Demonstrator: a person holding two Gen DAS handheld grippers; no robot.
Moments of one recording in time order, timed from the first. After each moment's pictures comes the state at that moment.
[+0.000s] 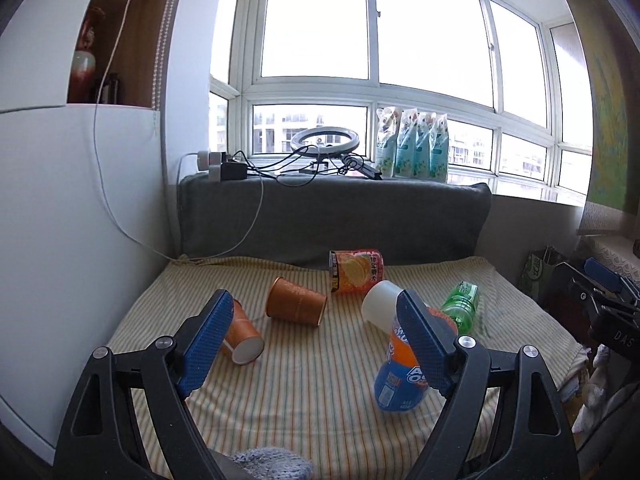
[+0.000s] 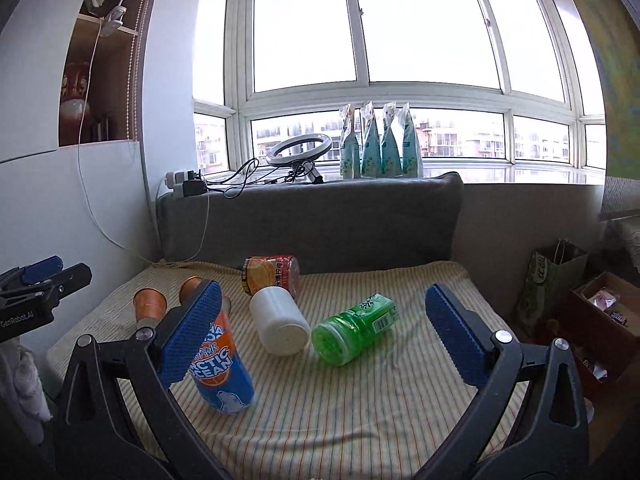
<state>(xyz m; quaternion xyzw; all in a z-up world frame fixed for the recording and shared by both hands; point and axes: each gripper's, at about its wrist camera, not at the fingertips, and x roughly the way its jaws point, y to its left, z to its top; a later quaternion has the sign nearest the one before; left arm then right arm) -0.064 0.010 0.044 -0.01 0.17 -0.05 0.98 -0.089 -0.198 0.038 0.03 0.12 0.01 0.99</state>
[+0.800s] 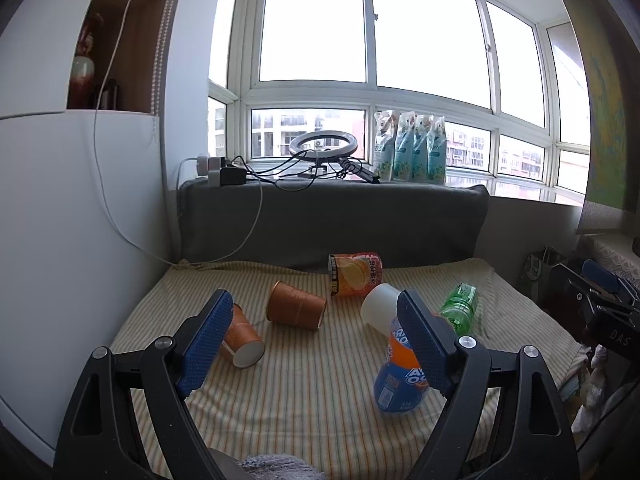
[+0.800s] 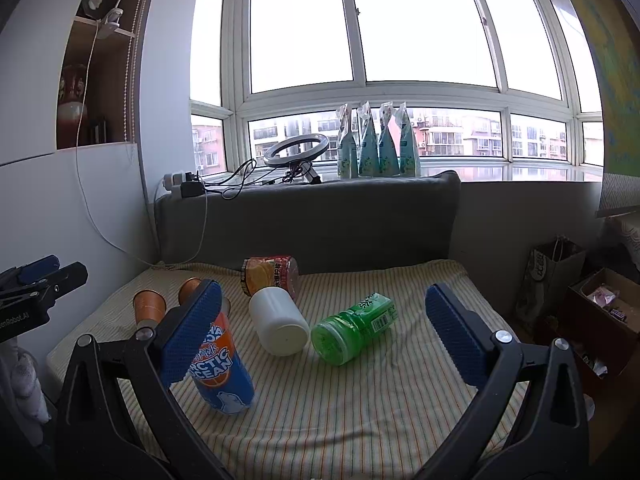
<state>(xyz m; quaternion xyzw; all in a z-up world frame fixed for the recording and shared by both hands) -0.069 0.007 0.045 0.00 0.16 -0.05 0.99 -0.091 -0.199 0.036 0.04 0.12 0.01 0.99</state>
